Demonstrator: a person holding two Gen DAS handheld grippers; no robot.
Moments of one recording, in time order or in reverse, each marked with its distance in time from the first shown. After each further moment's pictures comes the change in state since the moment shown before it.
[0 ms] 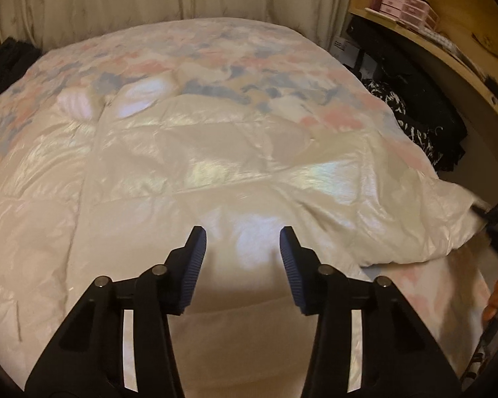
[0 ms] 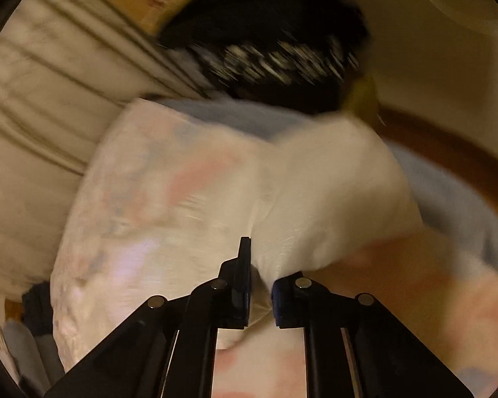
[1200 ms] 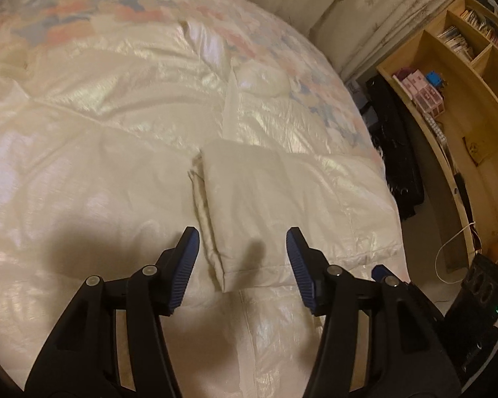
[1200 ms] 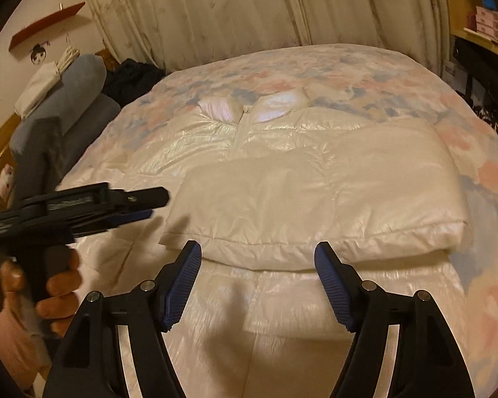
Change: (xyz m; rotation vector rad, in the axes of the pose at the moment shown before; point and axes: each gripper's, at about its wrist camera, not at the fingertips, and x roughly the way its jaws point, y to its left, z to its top) left arm -0.035 0.243 -0.035 -0.348 0.070 -0.290; right arm -0.040 0.266 -0.262 -0.899 0.215 0.359
